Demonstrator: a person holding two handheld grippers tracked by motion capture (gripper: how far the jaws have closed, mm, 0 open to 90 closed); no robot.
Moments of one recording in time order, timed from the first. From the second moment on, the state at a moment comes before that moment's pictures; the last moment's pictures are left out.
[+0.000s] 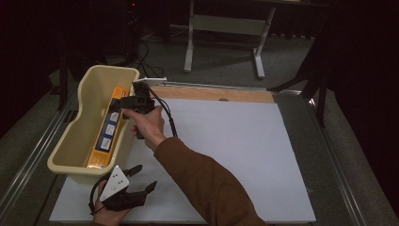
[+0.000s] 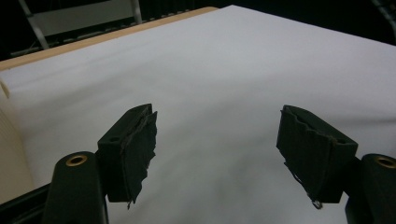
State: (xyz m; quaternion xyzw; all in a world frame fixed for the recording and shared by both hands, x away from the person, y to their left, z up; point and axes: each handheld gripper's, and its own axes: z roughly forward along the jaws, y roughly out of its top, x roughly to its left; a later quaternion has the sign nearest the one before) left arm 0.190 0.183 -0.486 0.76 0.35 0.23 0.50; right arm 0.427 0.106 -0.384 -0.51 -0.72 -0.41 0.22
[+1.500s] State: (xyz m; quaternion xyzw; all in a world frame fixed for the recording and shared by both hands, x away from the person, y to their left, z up) left arm 0.194 0.179 -0.488 0.77 0.37 0.24 0.47; right arm 0.308 -0.122 -0.426 -0.23 -0.87 -0.41 -0.14
